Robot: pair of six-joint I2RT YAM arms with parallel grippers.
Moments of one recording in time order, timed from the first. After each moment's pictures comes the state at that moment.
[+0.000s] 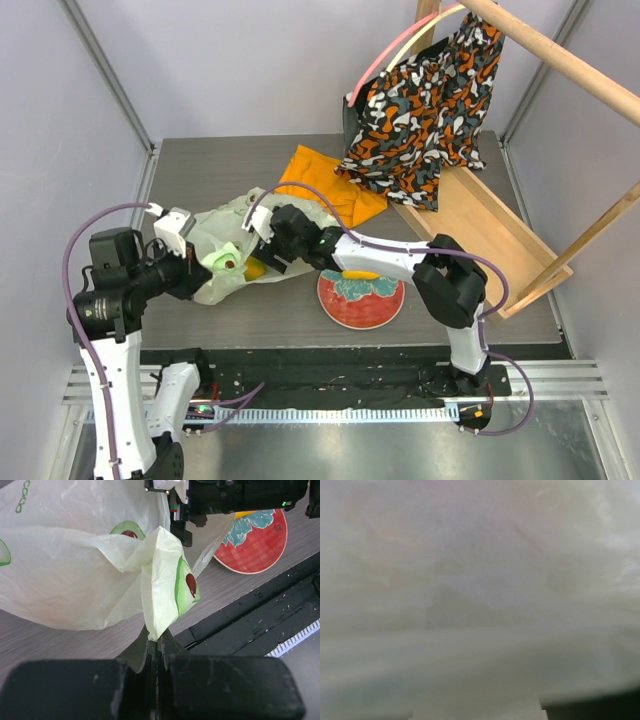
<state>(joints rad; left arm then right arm) 0.15 0.74 1.21 -1.25 0.61 0.26 0.98 1.94 1.42 -0.11 0.05 -0.30</state>
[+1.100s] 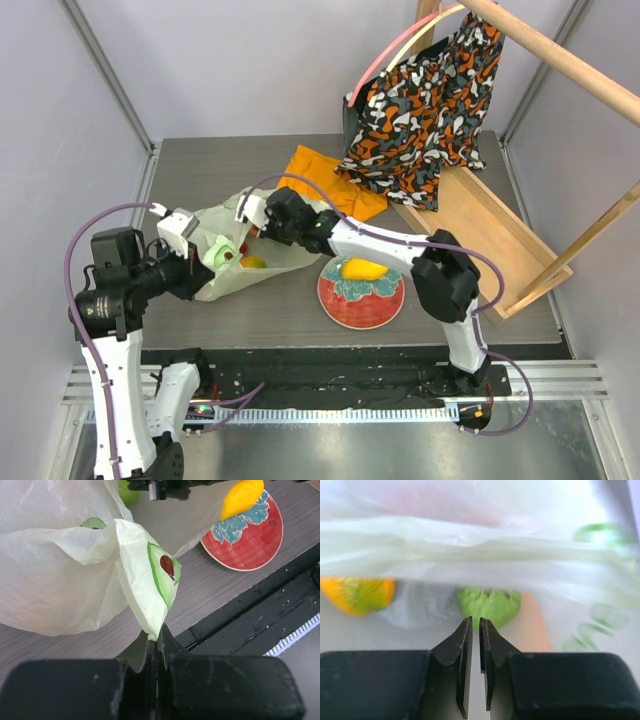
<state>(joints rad) 0.15 0.74 1.19 -1.24 0.65 0.30 0.95 2.05 1.62 -0.20 0.10 -0.48</state>
